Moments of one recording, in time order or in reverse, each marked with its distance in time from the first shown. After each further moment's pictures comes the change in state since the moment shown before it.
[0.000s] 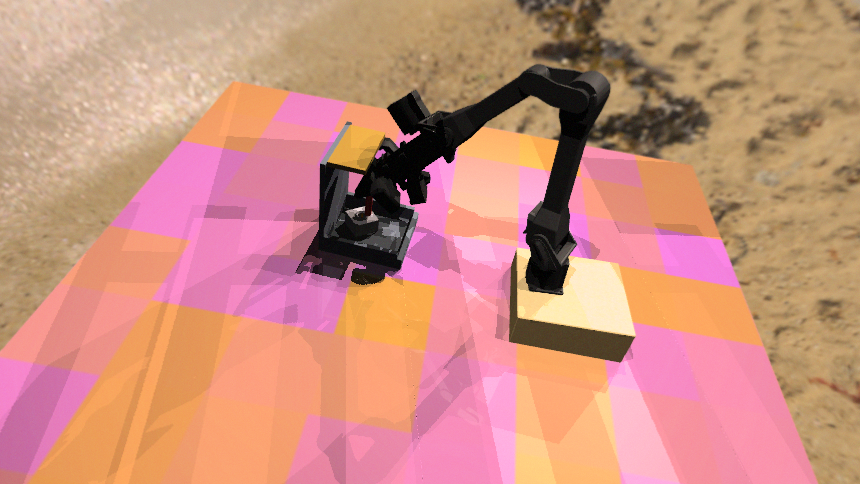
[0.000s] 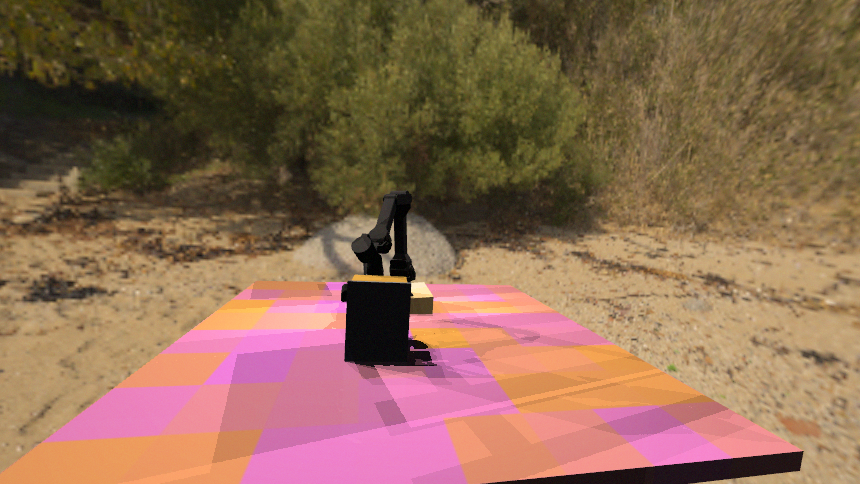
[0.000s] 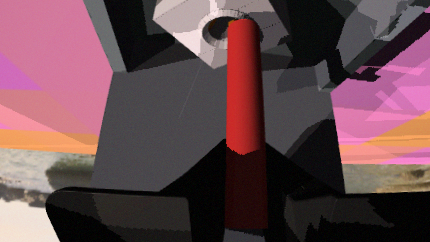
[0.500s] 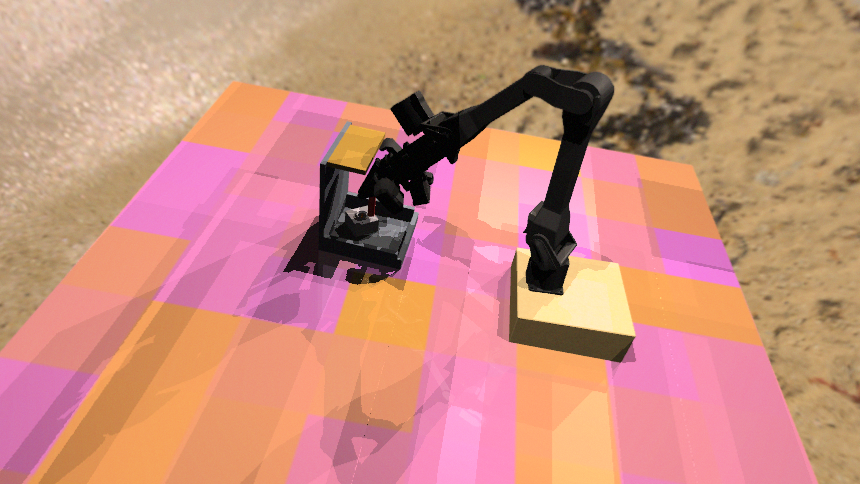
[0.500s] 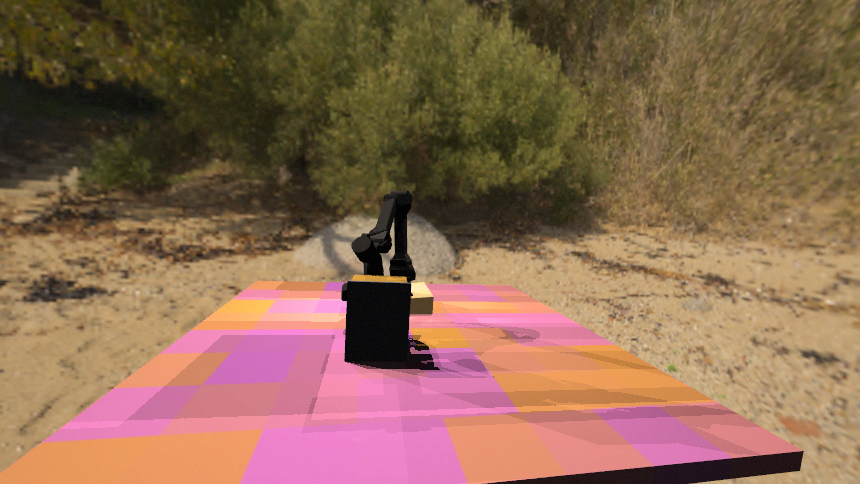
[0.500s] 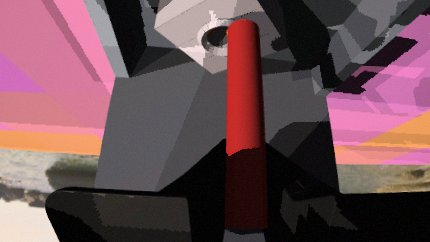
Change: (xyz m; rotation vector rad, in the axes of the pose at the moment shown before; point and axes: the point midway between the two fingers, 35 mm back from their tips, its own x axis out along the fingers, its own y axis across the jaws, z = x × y) arm -0.004 -0.001 0.005 0.000 0.000 0.000
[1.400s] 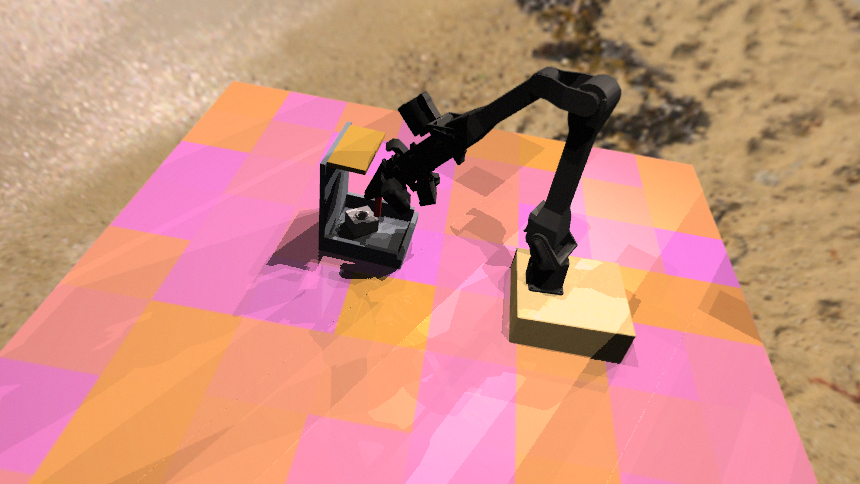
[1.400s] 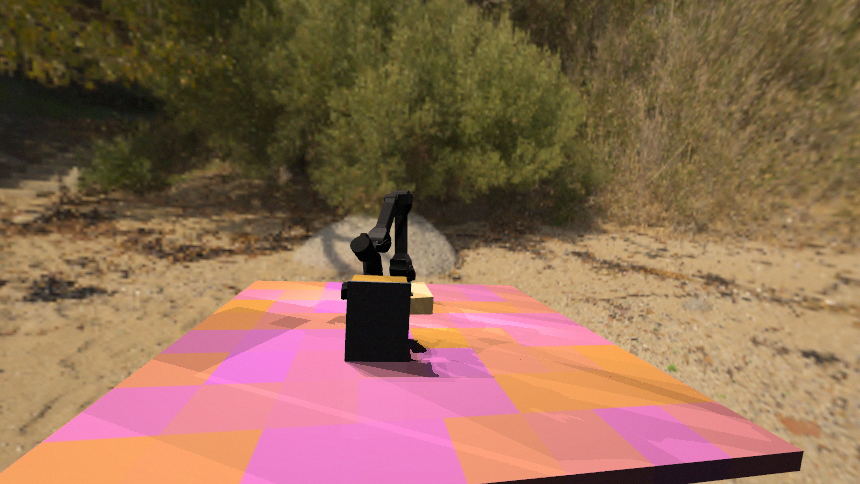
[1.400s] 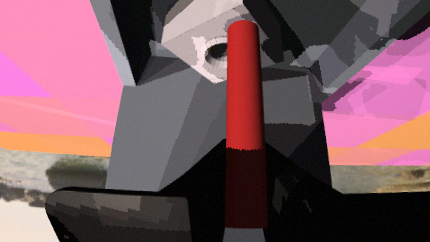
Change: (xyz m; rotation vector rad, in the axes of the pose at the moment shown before) arm -0.009 0.000 0.009 0.000 0.000 0.000
